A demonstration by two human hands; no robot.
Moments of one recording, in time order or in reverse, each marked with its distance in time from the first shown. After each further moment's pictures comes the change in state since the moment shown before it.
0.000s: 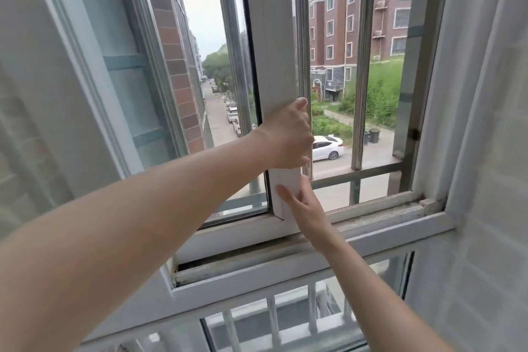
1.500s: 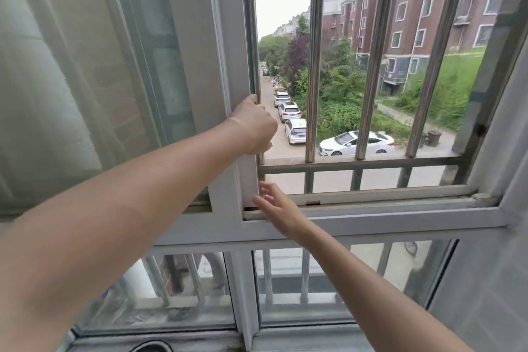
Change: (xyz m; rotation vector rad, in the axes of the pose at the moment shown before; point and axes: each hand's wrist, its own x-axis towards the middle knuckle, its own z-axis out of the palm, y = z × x) left_hand -0.164 -0.021 0.004 -0.099 -0.487 -0.350; right_hand -0.068 -0.012 0.130 -0.302 -0.441 0.096
